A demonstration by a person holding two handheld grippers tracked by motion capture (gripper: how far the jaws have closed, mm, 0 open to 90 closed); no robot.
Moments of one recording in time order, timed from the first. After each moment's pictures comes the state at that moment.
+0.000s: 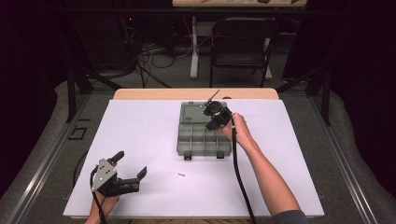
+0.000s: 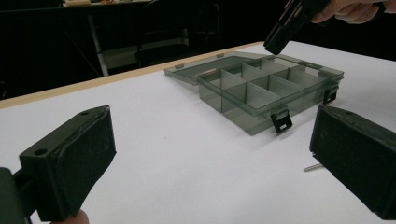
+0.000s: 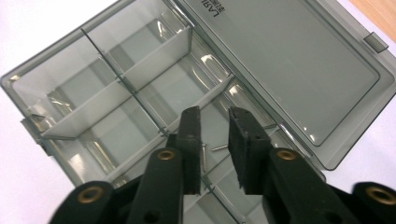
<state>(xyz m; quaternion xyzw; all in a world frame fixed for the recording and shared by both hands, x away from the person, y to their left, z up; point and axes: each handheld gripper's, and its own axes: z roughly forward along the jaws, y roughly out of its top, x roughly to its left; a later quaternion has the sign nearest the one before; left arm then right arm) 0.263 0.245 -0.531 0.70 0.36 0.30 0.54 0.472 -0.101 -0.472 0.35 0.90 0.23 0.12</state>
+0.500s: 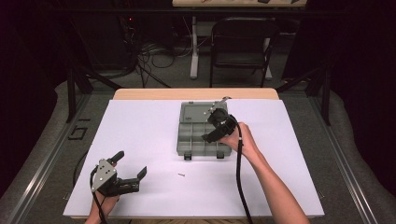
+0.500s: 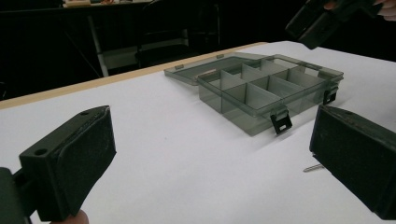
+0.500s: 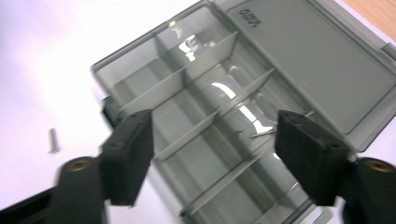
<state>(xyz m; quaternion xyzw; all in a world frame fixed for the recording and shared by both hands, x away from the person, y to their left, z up) 0.262 0.245 -0.531 0.70 0.36 0.30 0.54 0.422 -0.112 -0.459 0.32 0.89 0.29 0.12</state>
